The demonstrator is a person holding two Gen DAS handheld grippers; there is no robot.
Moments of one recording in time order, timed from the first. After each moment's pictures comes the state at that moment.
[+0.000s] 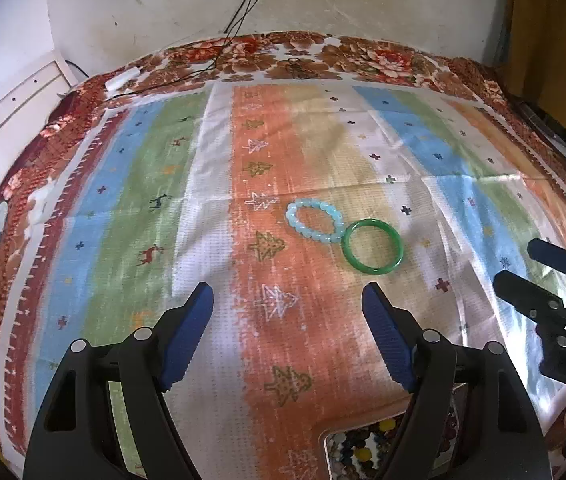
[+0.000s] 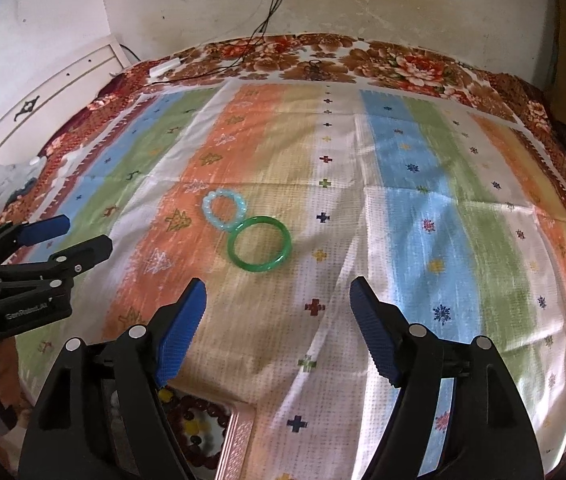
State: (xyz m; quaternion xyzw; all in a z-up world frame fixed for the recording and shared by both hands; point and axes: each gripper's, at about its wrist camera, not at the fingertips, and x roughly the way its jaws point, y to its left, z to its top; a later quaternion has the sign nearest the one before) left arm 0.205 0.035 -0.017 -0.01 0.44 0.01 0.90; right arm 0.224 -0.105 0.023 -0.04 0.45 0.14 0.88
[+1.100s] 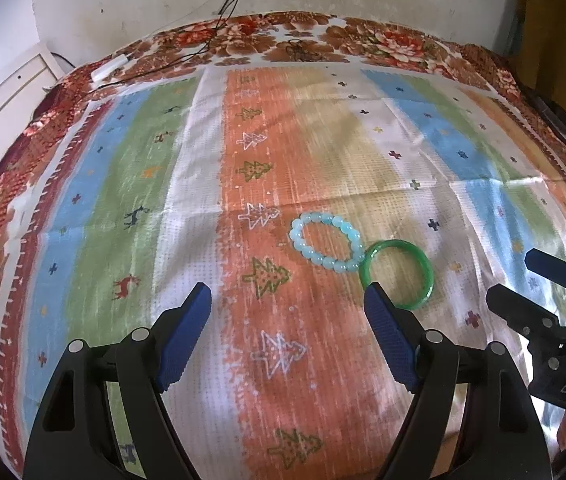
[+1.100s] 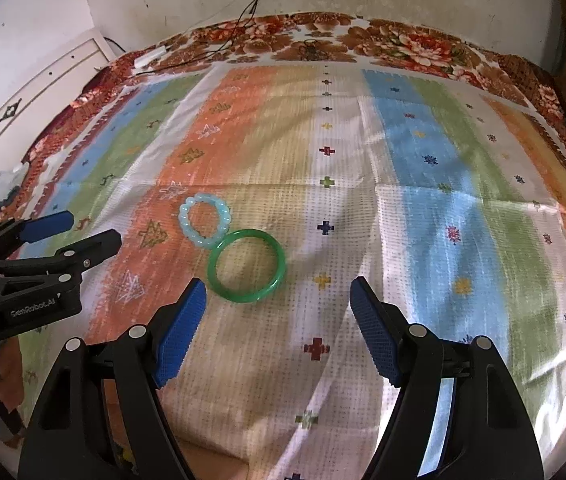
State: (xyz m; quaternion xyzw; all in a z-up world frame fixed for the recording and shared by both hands) left arm 0.273 0.039 -0.047 -0.01 0.47 0.01 0.88; right arm 0.282 -0.092 -0.013 -0.03 0.48 0.14 0.86
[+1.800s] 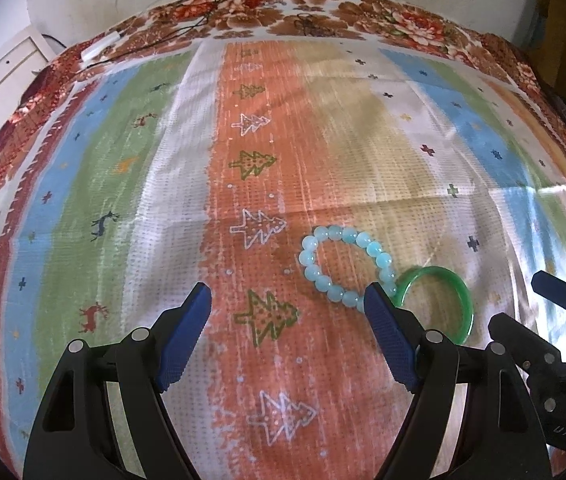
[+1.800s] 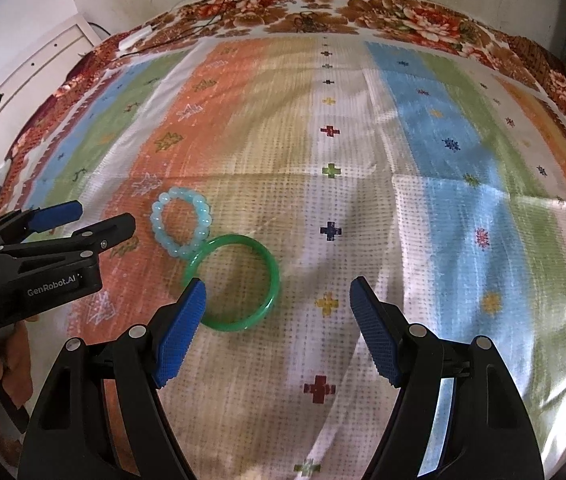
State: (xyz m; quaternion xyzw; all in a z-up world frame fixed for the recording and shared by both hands) left arm 0.327 0.046 -0.085 -0.02 0.50 0.02 0.86; right arm 0.321 -0.082 -0.048 -0.03 0.52 0.12 0.84
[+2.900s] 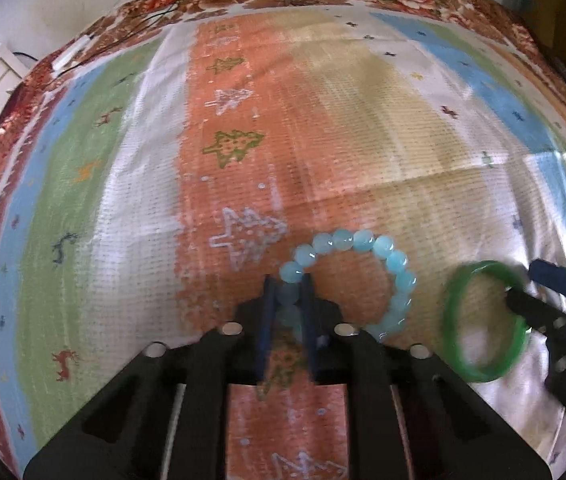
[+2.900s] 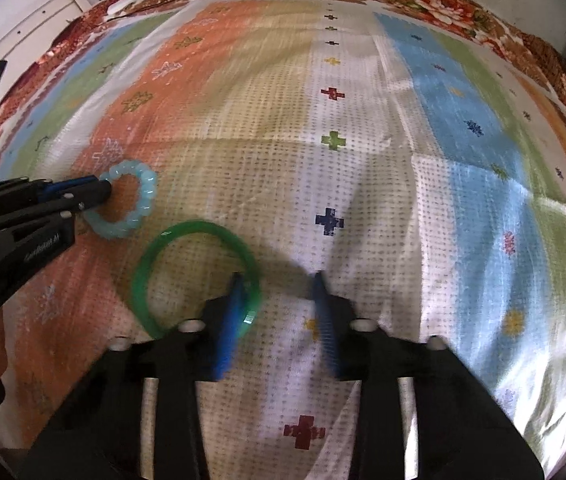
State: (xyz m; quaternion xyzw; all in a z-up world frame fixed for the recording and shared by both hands) left arm 0.358 0.046 -0.127 0.03 0.53 0.00 0.85; right arm 0.342 -0.078 -0.088 -0.07 0.56 0.12 0.82
